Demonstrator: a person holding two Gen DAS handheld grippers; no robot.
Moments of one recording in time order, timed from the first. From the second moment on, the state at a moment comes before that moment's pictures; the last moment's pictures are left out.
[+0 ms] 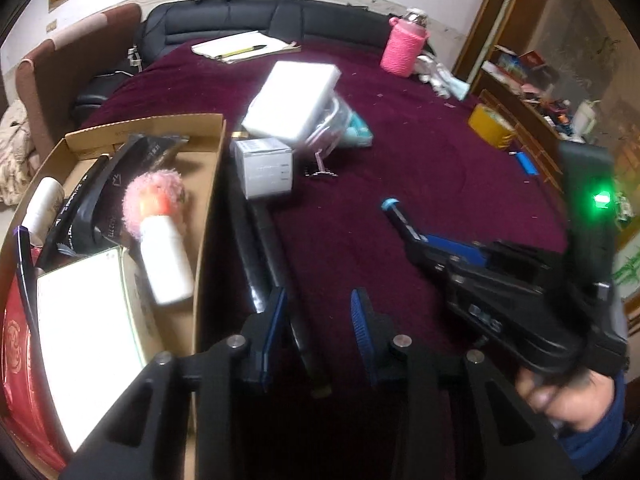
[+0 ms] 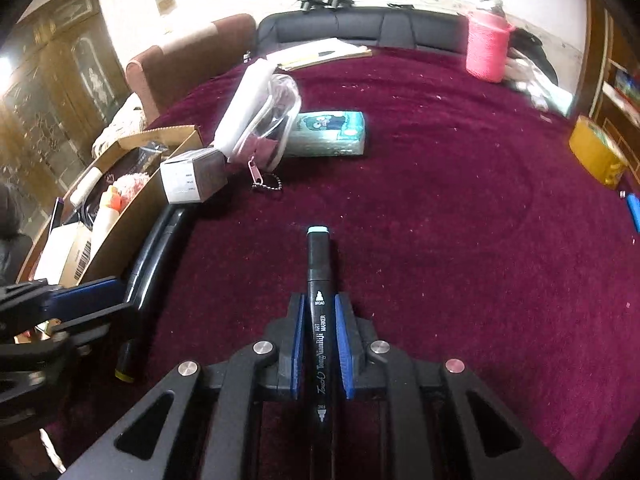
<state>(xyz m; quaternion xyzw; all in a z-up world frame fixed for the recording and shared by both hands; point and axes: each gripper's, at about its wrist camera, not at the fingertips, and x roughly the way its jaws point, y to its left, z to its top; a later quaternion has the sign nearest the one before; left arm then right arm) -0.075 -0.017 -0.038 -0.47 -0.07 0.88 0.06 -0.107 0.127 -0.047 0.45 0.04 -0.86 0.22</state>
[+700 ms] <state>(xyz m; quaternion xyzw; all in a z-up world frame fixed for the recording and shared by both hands) -0.087 -0.005 -0.055 -0.47 -0.05 0.88 0.03 -0.113 0.122 -0.051 0.45 0.06 -0.86 0.23</state>
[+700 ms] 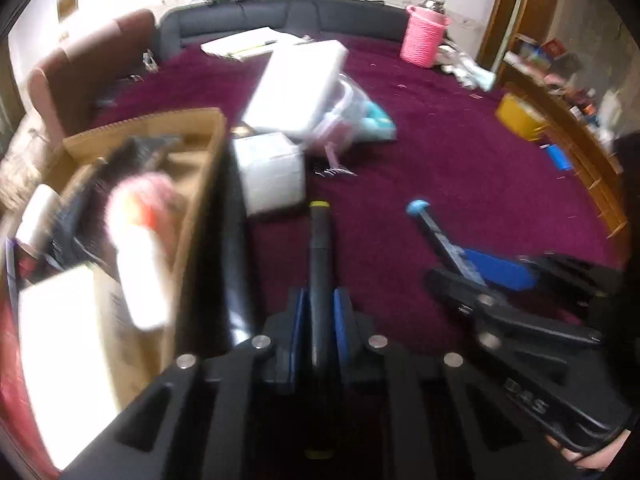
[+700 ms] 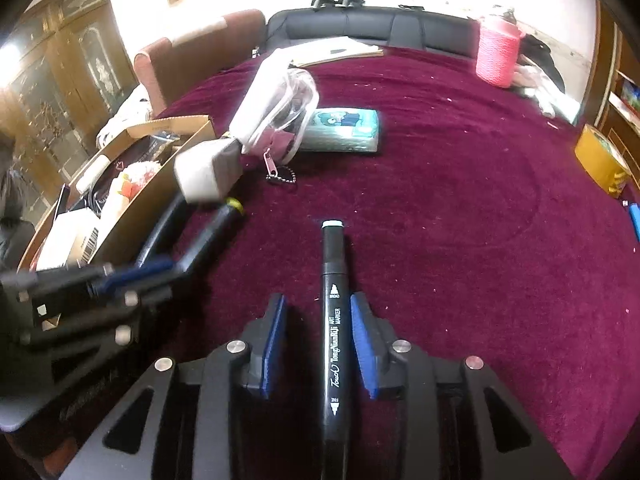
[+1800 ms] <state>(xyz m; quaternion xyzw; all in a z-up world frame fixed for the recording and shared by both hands) -0.077 0.015 -0.061 -0.45 0.00 0.89 0.02 -0.088 0.132 -0.055 0.43 0.10 -0.87 0.23</state>
